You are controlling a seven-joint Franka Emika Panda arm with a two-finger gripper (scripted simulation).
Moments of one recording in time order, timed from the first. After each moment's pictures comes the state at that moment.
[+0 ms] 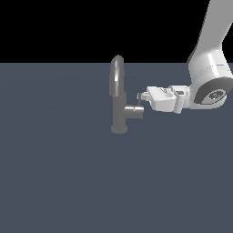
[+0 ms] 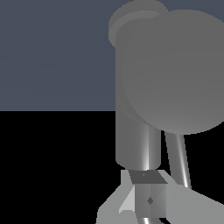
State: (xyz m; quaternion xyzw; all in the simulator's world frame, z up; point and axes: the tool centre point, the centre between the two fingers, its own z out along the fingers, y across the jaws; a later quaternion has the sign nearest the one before) arm 0.050 -0.090 0.166 -0.47 0.53 0.47 0.53
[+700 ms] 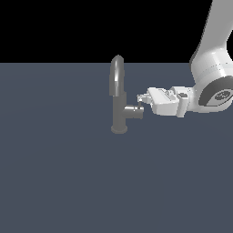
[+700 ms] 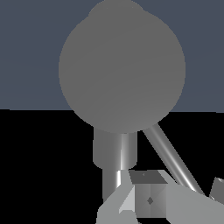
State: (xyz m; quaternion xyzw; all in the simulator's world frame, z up) arm 0.022 -0.086 0.166 -0.47 0.53 0.46 0.53
